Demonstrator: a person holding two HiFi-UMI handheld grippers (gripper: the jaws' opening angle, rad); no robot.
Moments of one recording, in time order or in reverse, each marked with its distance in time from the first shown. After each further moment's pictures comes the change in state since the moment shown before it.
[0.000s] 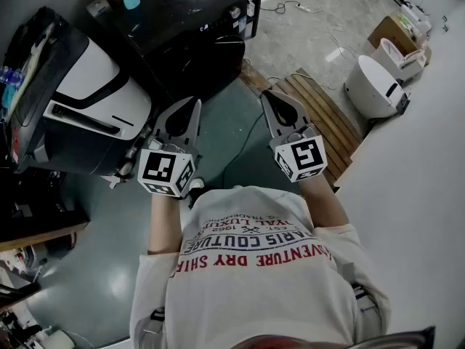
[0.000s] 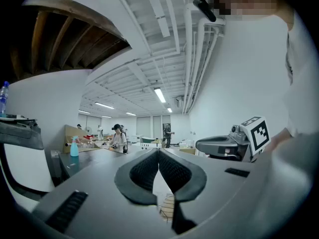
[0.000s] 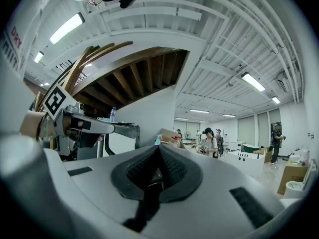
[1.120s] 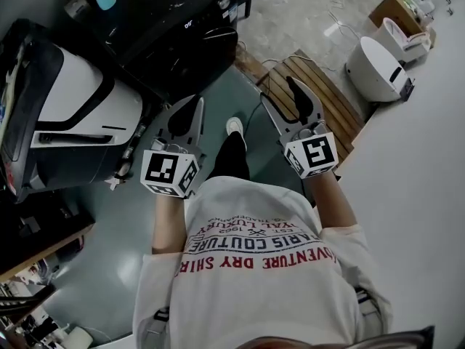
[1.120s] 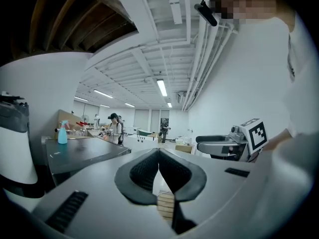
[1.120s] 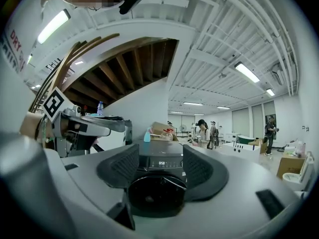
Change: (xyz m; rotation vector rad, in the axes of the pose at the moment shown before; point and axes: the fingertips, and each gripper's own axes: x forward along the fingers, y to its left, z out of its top) left arm 0.103 0.023 -0.030 -0.092 0.074 -0.043; right arm 0.050 -0.090 -0.037 0.057 0.072 -0.046
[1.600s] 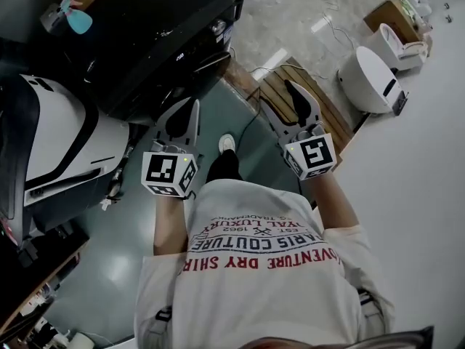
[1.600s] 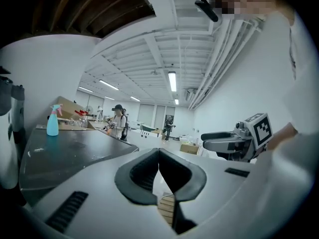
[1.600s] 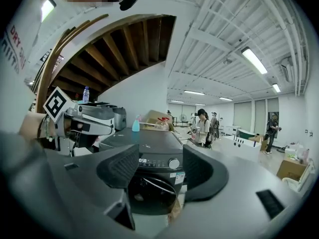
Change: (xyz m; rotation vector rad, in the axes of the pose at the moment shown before) left arm 0.159 0.121 -0.022 -0.094 0.051 0.026; right arm 0.161 -0.099 -0.029 -0.022 0.148 0.006
